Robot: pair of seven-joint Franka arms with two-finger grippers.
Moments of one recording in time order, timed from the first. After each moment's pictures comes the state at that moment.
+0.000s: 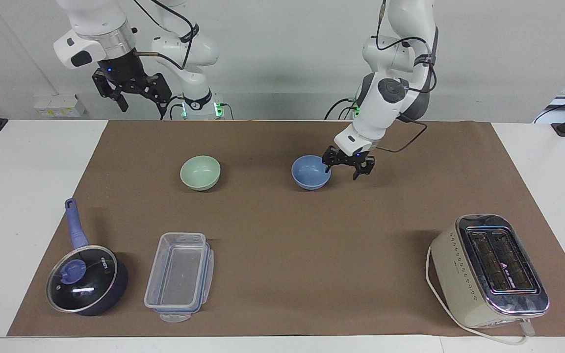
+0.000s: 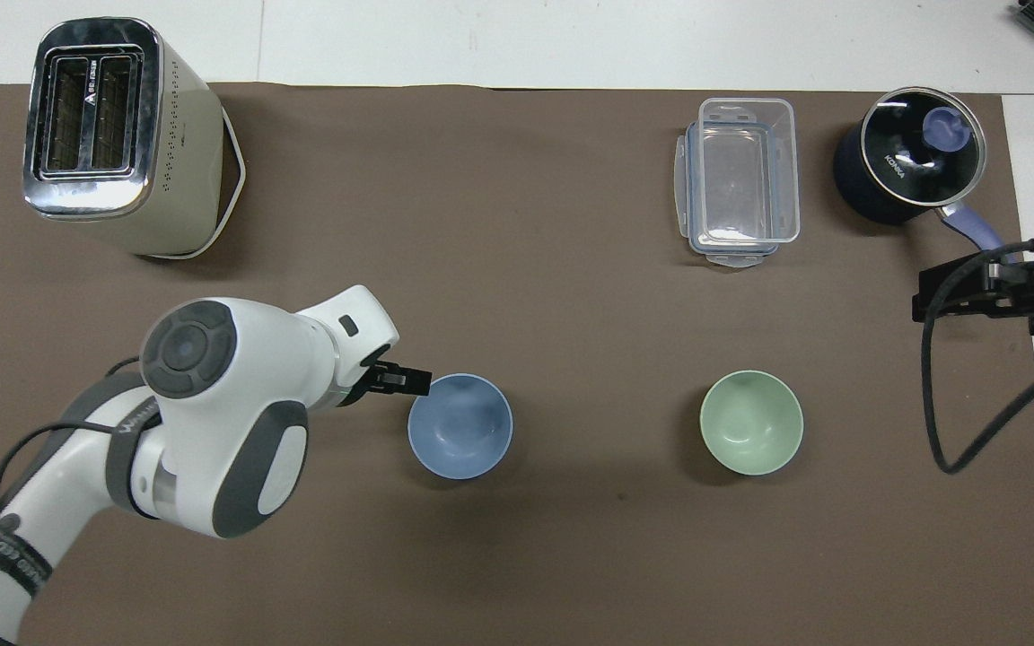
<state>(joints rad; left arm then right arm) -0.41 0.01 -0.04 -2.13 -0.24 2.23 -0.11 -0.05 0.01 0.12 -1.41 0.00 1.39 0.21</state>
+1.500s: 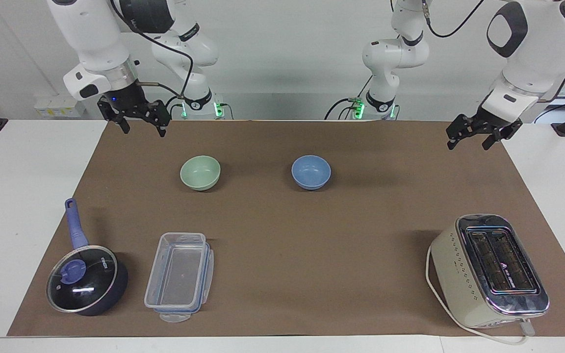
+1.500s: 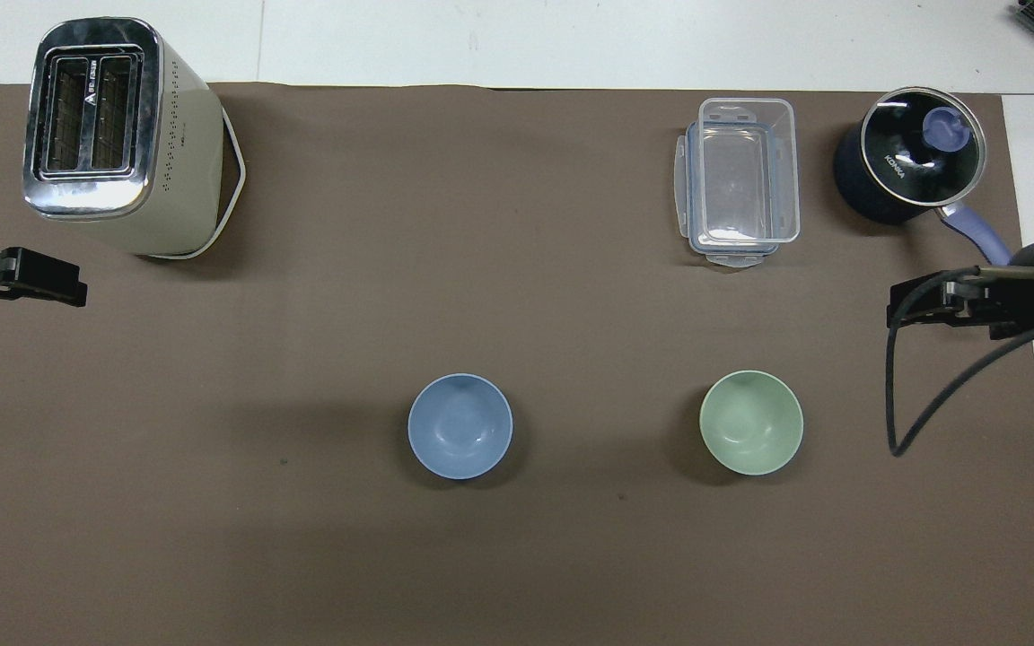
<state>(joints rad) 0.02 0.01 -0.04 -1.60 -0.01 1.59 0.04 -0.09 -0.05 0.12 -1.73 0.00 1.65 0.14</state>
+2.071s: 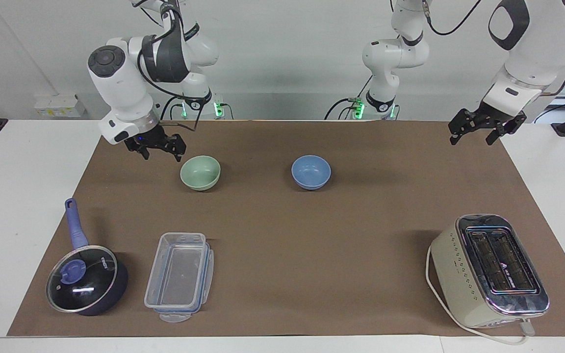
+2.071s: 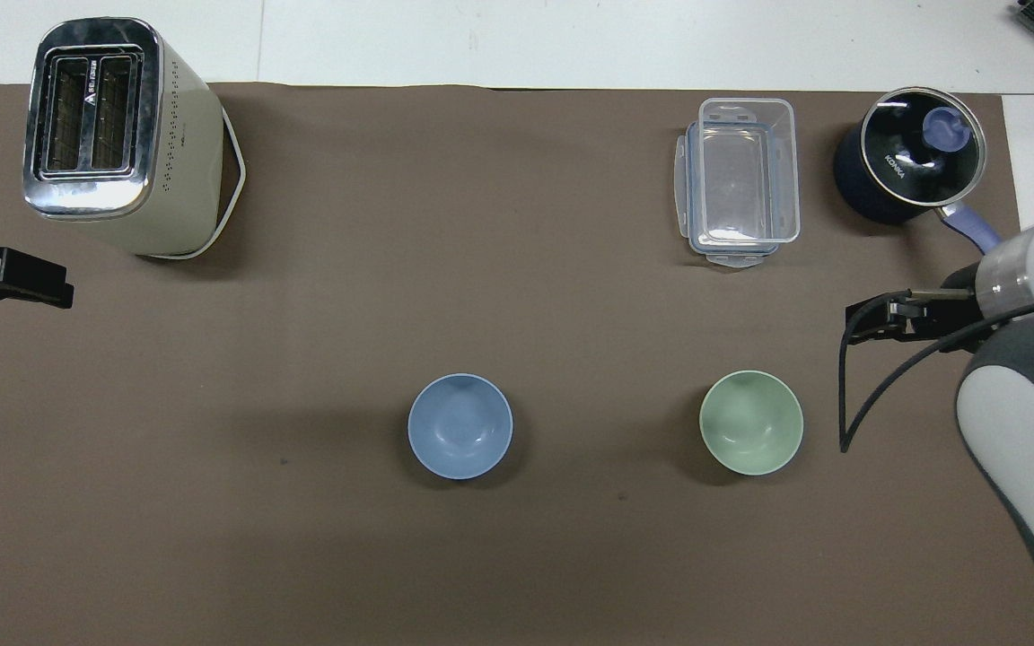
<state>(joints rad) 0.02 0.01 -0.04 -1.58 0.00 1.57 0.04 -0.07 -0.04 0.12 -2.03 0.00 1.89 0.11</state>
